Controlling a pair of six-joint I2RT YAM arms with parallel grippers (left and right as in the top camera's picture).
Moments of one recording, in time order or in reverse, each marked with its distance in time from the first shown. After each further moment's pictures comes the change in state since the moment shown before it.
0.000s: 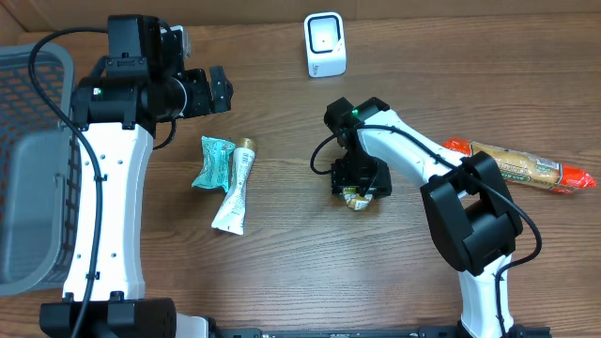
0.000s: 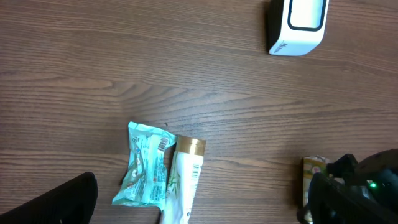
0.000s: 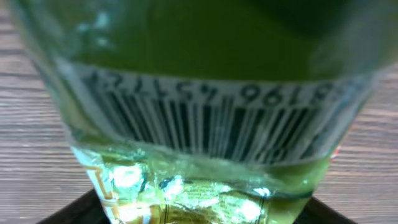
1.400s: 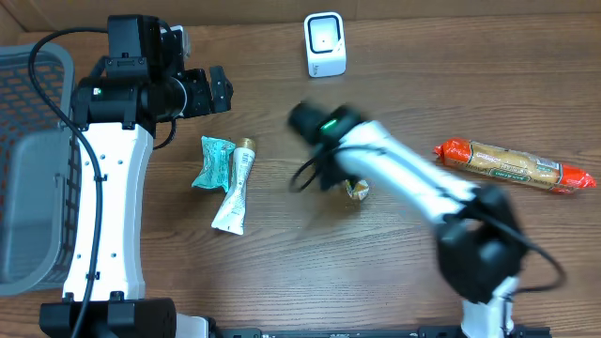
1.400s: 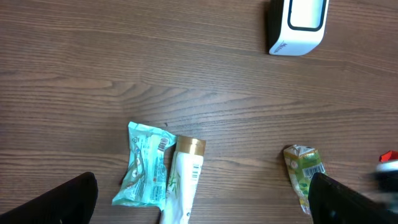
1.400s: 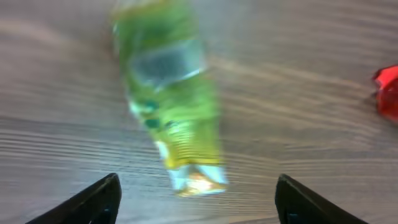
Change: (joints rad) left arm 0.000 0.000 0.000 0.000 0.000 0.000; right arm 0.079 -0.180 0.096 -0.011 0.288 -0.084
